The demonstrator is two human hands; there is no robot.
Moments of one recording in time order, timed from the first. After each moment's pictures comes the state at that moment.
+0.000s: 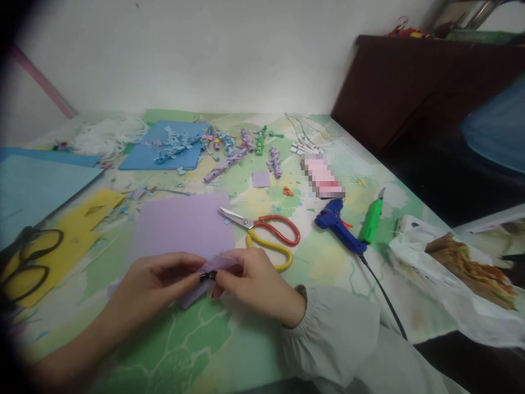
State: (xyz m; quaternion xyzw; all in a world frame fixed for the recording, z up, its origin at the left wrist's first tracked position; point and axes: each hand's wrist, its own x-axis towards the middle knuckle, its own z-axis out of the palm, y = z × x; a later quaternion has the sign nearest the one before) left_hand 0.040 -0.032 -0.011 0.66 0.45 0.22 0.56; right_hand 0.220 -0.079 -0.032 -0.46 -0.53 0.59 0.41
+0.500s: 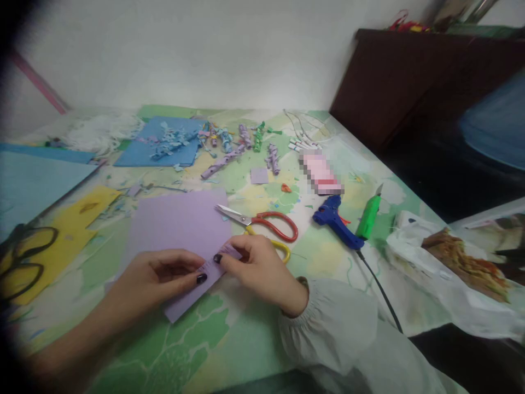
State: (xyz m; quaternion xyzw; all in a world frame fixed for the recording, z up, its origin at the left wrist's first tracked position) left_hand 0.041 -0.029 -0.014 0.61 0.46 0.19 0.62; right_hand 0.231 -0.074 -0.031 -0.49 -0.54 0.53 0.44
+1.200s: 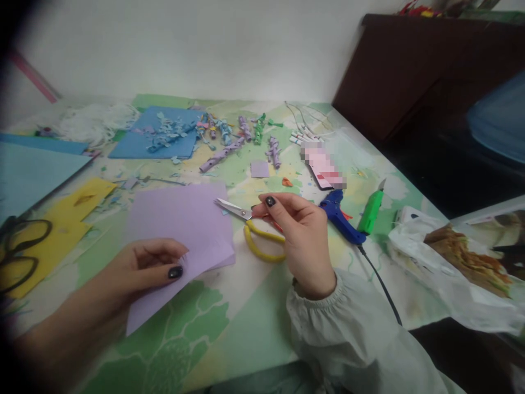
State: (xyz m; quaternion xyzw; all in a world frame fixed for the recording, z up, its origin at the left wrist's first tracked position) left_hand 0.027 -0.027 -0.013 0.40 0.40 0.23 0.79; right_hand 0.259 -0.073 -0.015 -0.47 -0.37 0.39 0.70
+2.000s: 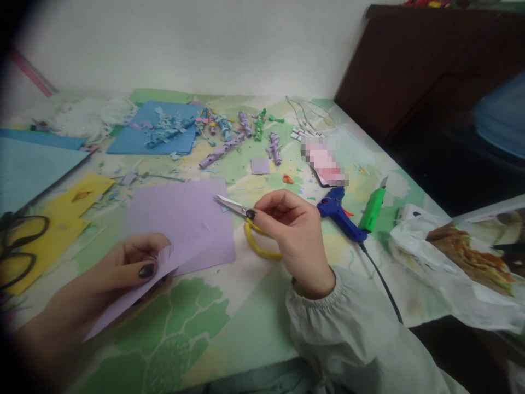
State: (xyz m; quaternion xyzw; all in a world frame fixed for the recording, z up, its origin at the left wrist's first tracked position) left_hand 0.028 -0.032 0.015 0.32 0.36 0.23 0.85; right_hand 0.256 -0.072 -0.014 -0.46 -0.40 0.42 0.67
